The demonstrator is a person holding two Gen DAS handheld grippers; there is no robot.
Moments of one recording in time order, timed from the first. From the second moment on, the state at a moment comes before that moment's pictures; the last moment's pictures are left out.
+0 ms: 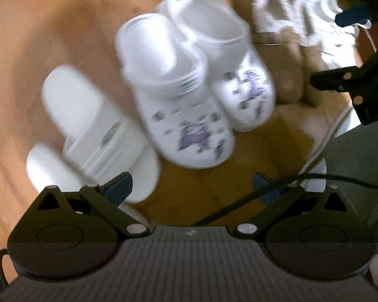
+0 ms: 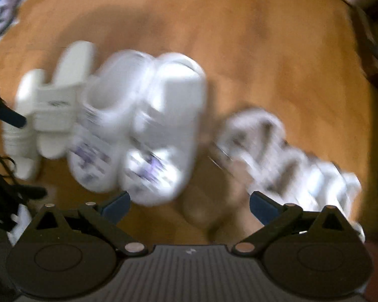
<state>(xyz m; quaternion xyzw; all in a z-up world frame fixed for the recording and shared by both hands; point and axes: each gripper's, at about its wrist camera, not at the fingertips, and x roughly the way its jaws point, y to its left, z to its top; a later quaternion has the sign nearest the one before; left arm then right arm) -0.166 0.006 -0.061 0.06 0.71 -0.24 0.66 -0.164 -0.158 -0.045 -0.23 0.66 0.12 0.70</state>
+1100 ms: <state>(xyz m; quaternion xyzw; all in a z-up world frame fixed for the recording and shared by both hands) -0.139 -0.134 -0.067 0.14 0.60 -0.30 0.73 -0.068 -0.428 -0.085 -0.05 0.70 -0.04 0.71</state>
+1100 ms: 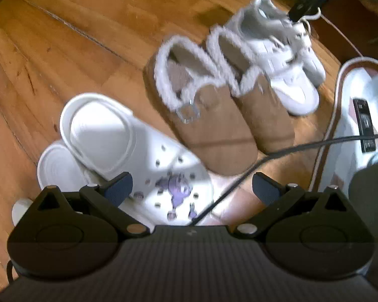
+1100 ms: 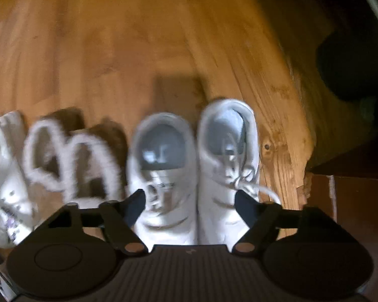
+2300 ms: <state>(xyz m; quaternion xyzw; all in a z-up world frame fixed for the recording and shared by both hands) -0.116 -0.178 -0.076 0.09 0.50 -0.37 0.77 -0.021 -0.420 -0.161 -0.05 0.63 -0.02 0.77</state>
